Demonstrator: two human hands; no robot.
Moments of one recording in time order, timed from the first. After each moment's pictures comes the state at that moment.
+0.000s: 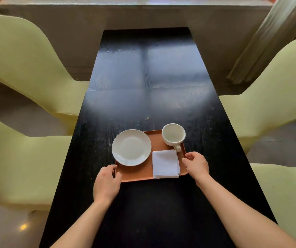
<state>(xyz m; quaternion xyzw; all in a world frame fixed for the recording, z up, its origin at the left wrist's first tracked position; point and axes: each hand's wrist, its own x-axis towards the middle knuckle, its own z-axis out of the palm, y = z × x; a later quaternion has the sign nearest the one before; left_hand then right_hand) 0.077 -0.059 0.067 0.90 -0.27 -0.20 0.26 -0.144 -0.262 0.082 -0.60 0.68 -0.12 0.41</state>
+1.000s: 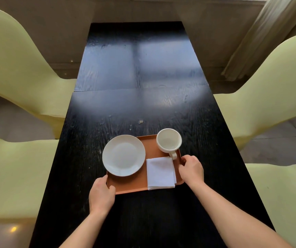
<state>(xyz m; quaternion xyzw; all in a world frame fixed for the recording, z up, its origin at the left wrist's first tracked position) 0.088 -0.080 0.036 0.90 -0.27 -0.23 0.25 -0.130 -0.288 0.060 -0.71 0.66 -0.04 0.27</state>
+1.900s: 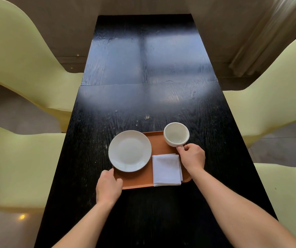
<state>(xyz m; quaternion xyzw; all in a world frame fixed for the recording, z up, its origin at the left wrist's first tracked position) 0.094 -0.090 0.039 0.91 -0.27 -0.25 0.21 -0.095 -0.307 0.059 -0.67 0.68 -0.12 0.28</state>
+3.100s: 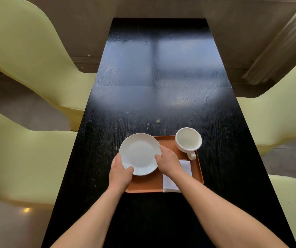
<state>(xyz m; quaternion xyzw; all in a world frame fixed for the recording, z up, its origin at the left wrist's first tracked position) 0.113 -0.123 0.057 0.85 -0.18 -0.32 0.37 -0.004 -0.260 0.078 -0.78 0.49 0.02 0.40</state>
